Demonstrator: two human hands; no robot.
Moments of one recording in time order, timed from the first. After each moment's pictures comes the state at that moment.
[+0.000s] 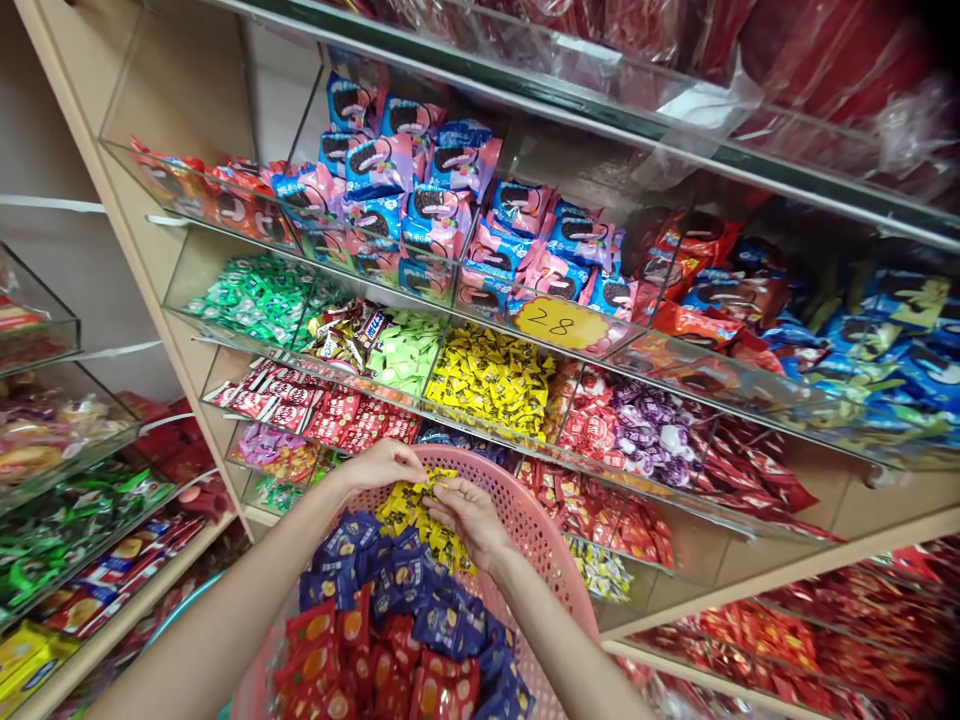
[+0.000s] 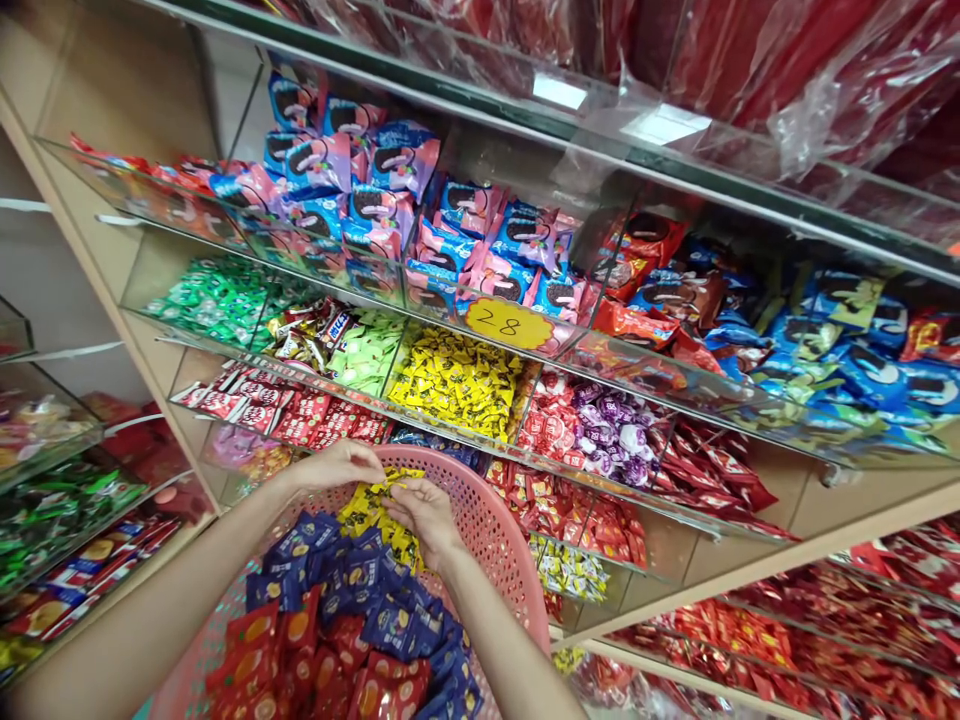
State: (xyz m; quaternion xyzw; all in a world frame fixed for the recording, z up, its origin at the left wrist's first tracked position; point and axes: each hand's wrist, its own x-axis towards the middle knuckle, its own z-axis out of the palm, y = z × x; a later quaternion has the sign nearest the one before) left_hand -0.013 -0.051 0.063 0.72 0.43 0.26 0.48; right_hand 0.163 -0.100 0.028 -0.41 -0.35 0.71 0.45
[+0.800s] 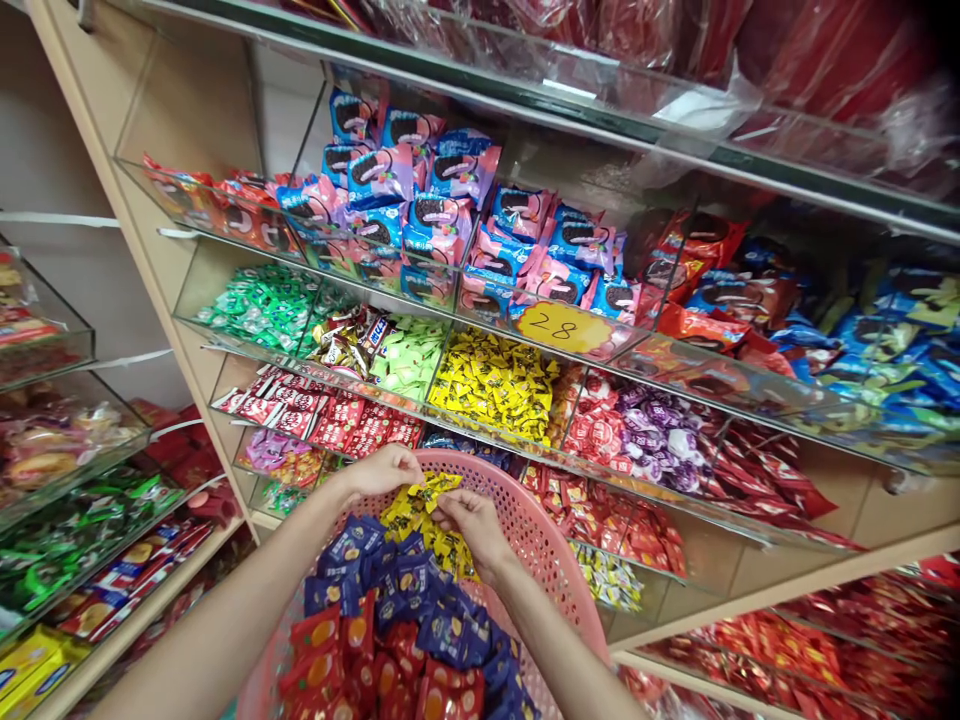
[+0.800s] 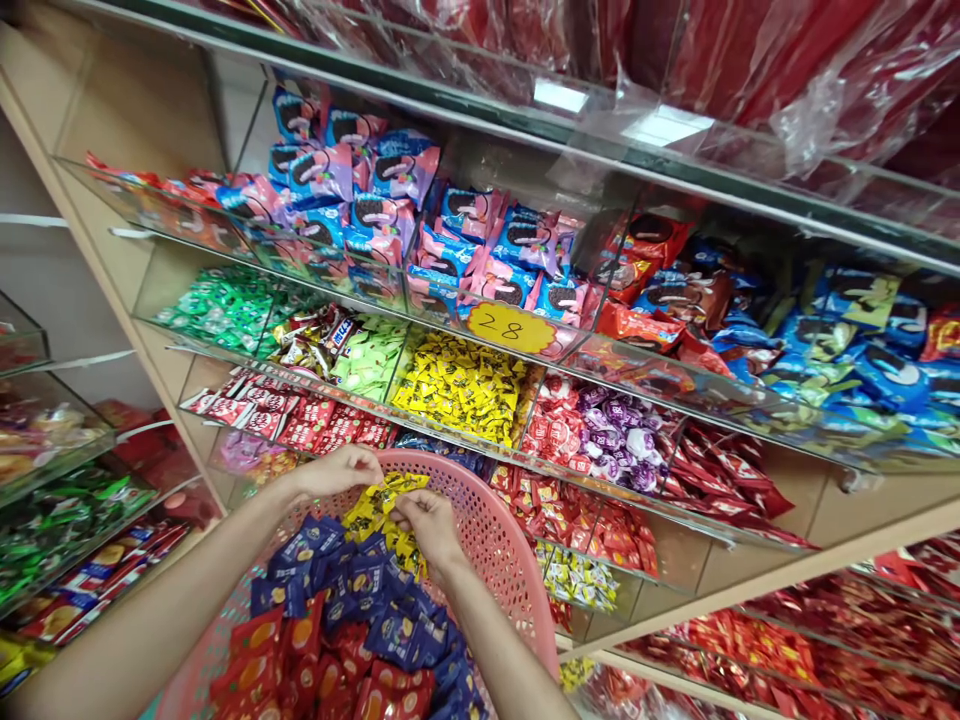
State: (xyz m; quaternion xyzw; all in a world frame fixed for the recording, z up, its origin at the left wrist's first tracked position) left_hand -0.016 -0.049 0.057 0.72 0.44 0.26 0.47; right_hand 0.161 -0.101 0.022 -0.48 -0.45 0.61 0.45
